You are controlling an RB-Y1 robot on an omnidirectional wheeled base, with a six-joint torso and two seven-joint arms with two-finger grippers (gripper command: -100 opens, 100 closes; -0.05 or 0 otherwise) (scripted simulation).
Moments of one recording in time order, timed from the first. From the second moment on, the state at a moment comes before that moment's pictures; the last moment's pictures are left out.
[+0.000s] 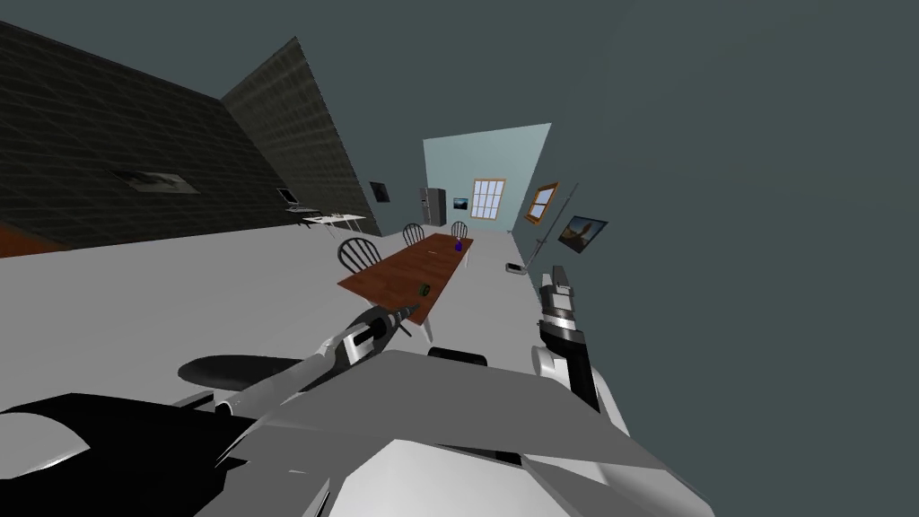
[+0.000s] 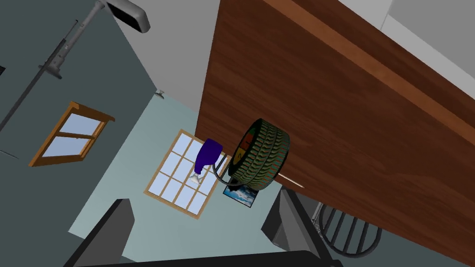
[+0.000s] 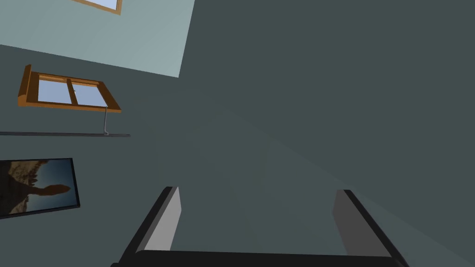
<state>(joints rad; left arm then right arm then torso) 0.19 0.88 -0.51 -1.39 0.05 -0.27 -0.29 0.49 -0.02 -0.06 -2.28 0.11 -0.39 0.13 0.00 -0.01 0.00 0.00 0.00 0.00</state>
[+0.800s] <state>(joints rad) 0.06 0.97 -0.62 -1.19 0.03 -0.19 -0.33 0.49 -0.02 -0.06 -2.28 0.11 -0.39 0.13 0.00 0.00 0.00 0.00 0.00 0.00</state>
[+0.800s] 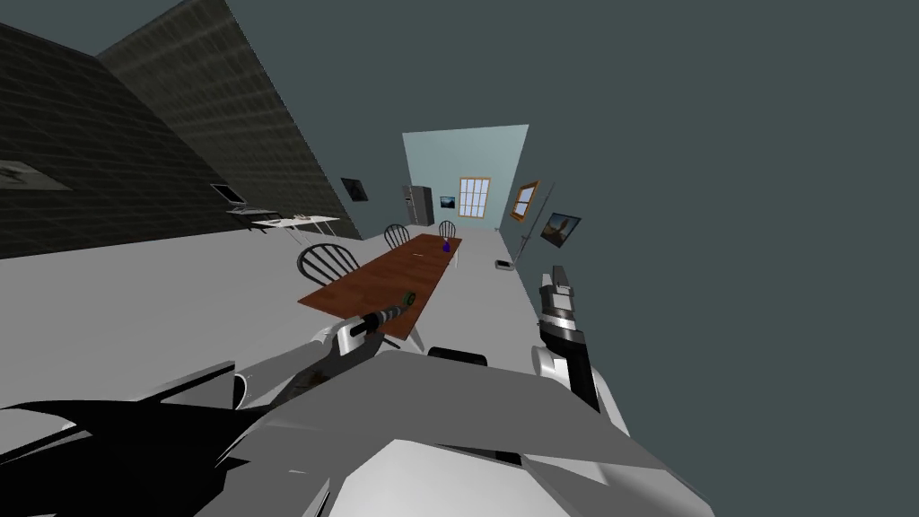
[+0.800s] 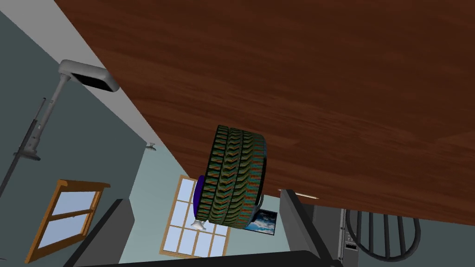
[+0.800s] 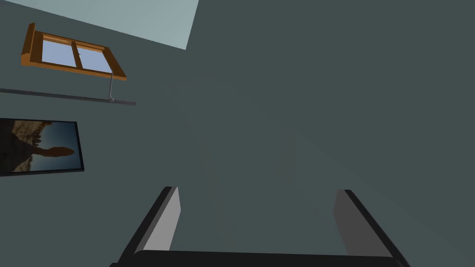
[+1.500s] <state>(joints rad) 0.00 0.99 -0.66 -1.09 0.03 -0.14 -0.34 0.49 -0.02 -0.06 -2.28 0.11 -0.39 0.13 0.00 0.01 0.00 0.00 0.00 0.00</state>
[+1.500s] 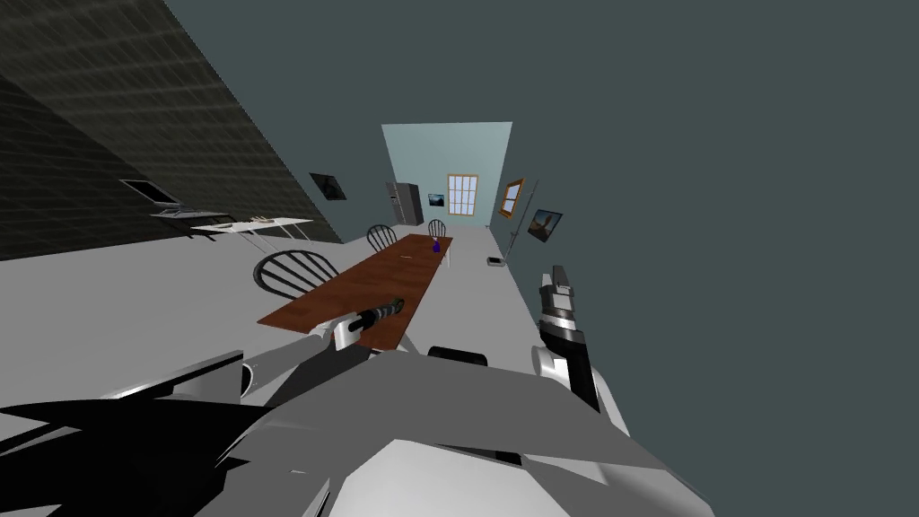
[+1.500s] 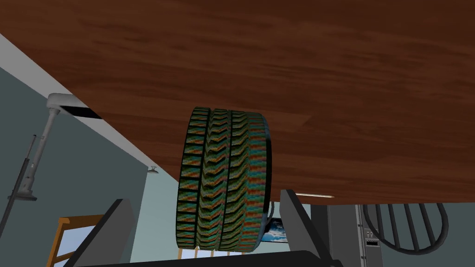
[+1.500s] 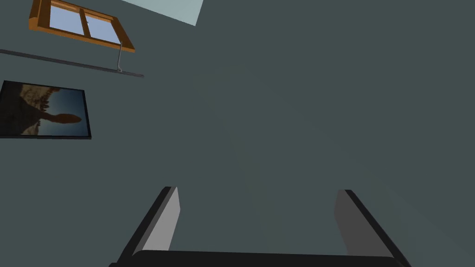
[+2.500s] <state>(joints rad) -0.05 0.92 -0.63 -0.97 0.02 -0.12 -0.32 0.49 -0.02 -0.06 -2.28 0.11 -0.39 0.13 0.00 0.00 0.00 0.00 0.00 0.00</state>
